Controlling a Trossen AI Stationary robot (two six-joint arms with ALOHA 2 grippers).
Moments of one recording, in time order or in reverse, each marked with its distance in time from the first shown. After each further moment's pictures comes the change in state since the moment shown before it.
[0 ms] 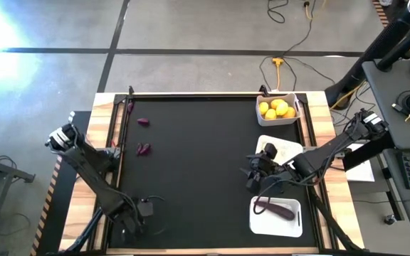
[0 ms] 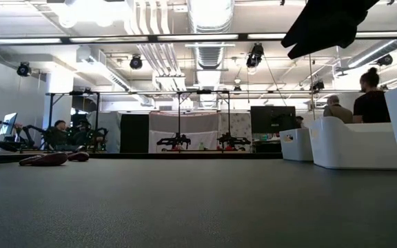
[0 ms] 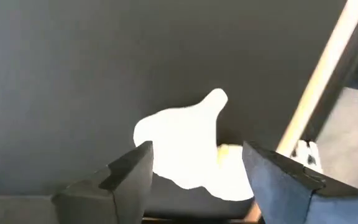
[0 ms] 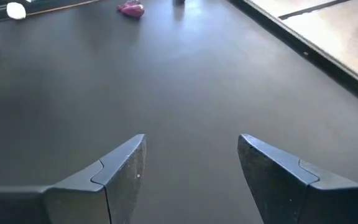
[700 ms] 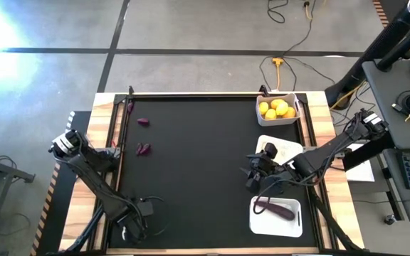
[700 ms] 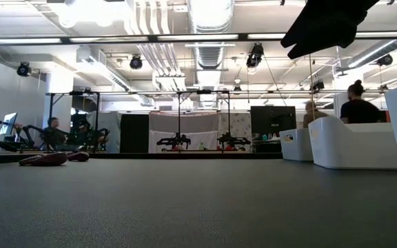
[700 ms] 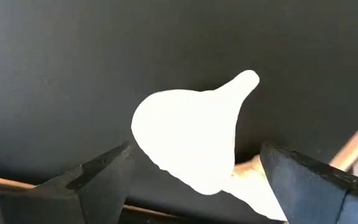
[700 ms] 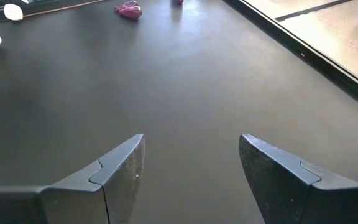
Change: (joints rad) left arm -0.017 0.090 0.005 -0.067 0.002 -0.077; right arm 0.000 0.000 -0.001 -0.001 0.007 0.000
